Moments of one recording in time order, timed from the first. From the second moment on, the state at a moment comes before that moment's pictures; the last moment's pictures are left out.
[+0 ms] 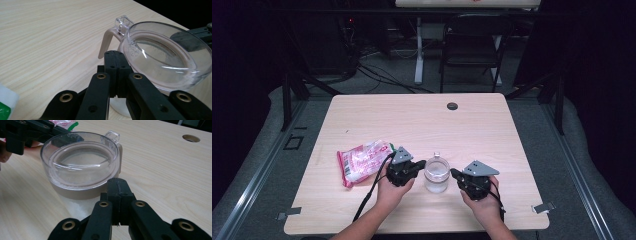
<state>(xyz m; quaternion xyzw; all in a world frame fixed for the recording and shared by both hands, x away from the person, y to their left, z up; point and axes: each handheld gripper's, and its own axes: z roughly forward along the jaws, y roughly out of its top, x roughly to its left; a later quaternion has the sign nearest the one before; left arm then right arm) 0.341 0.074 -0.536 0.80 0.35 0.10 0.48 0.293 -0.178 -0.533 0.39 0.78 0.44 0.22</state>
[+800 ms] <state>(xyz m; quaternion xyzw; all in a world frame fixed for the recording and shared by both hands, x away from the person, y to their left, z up) 0.340 0.082 -0.533 0.81 0.34 0.11 0.46 0.286 -0.193 -0.535 0.37 0.79 0.44 0.21</state>
